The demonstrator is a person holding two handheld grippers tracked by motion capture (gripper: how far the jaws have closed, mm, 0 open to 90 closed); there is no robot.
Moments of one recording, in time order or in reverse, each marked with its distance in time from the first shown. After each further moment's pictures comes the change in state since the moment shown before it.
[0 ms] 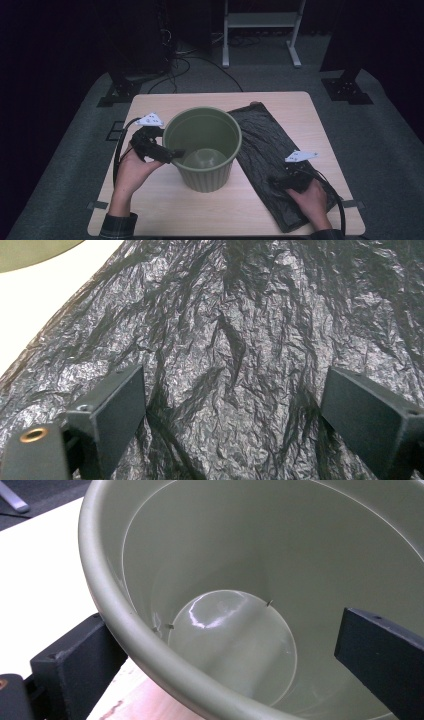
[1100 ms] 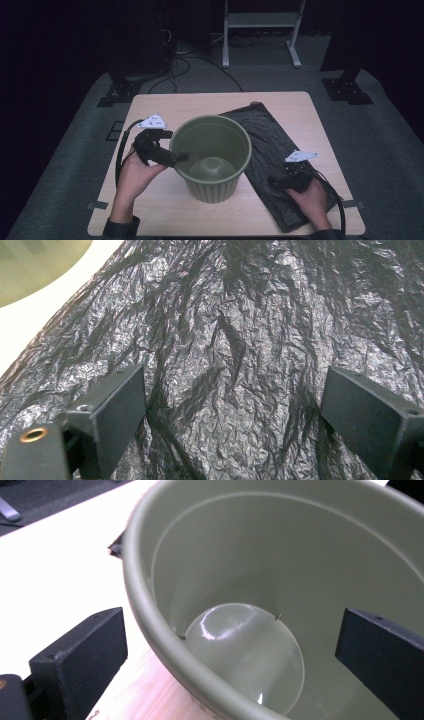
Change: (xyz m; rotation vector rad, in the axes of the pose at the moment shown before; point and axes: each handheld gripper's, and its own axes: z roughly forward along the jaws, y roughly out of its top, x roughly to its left) left arm -0.016 0.010 -0.009 -0.034 0.000 0.007; right arm 0.000 0.000 0.000 0.000 0.000 -0.001
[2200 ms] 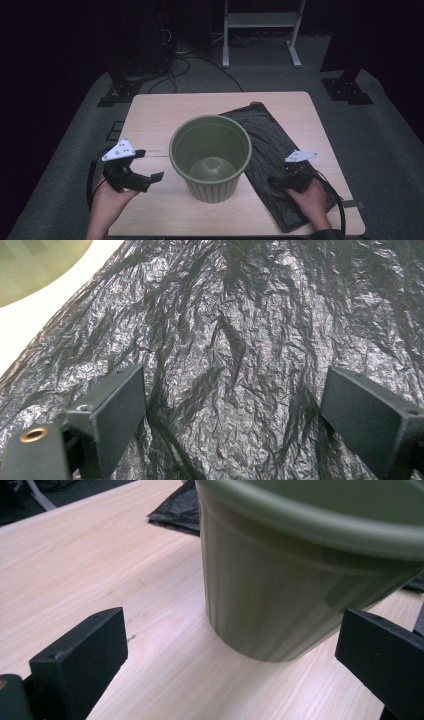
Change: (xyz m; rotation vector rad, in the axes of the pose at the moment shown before) left arm -0.003 -0.085 -0.044 -0.051 0.099 -0.007; right arm 0.000 0.000 0.000 0.000 0.000 -0.001
